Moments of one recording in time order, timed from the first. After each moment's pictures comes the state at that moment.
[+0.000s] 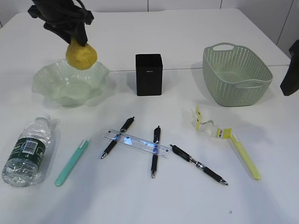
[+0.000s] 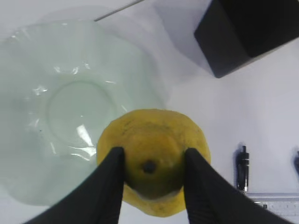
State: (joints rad) left arm -0.25 2.23 -2.31 -0.09 1.25 0.07; right arm -0.03 1.47 -1.30 0.17 1.24 -0.11
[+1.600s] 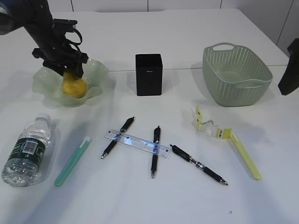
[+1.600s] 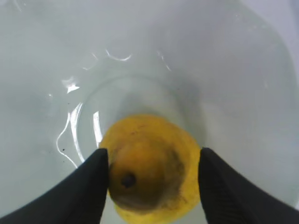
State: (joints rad) left arm -0.14 2.48 -2.31 -0.06 1.05 0.05; right arm -0.03 1.47 -1.30 0.19 1.24 -0.11
